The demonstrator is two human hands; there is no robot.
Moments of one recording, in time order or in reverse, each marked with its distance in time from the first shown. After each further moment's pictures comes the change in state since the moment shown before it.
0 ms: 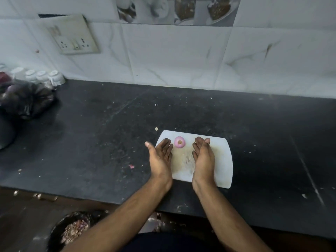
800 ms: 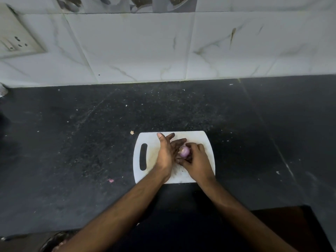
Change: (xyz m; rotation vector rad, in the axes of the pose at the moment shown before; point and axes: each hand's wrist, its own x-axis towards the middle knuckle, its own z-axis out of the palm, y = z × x) left_hand 0.046 -0.037 0.054 0.287 -0.383 -0.227; right_hand 0.053 0.025 -0.074 -0.906 -0.161 -0.282
